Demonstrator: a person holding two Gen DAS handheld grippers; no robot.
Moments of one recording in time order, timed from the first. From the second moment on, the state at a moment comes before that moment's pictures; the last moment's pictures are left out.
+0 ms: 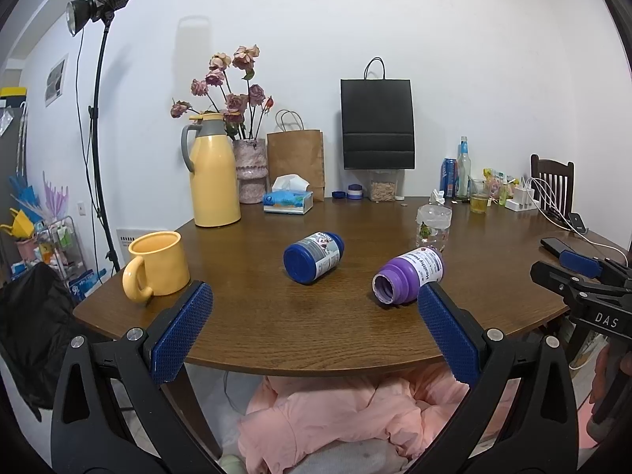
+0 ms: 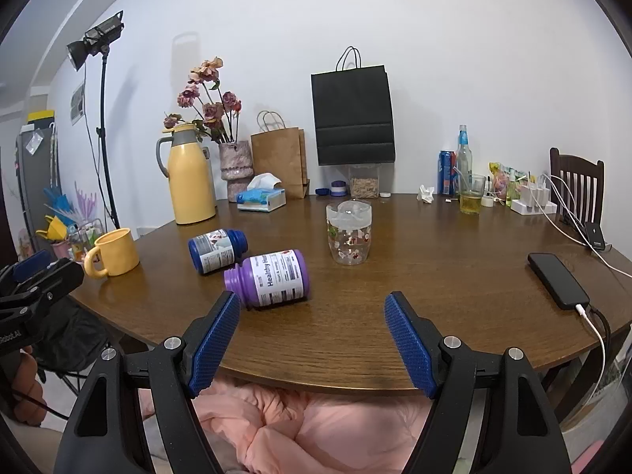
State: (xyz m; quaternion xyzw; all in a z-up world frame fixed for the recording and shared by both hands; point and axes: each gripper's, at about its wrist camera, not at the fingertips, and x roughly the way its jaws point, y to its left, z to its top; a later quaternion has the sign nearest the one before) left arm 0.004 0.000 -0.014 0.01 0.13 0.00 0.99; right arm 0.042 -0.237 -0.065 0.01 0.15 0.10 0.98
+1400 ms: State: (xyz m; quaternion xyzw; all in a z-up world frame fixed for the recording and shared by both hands) left arm 0.194 -0.005 -0.057 -0.07 0.34 -0.03 0.94; right arm 0.235 -0.188 -0.095 -0.01 0.31 0.26 0.91
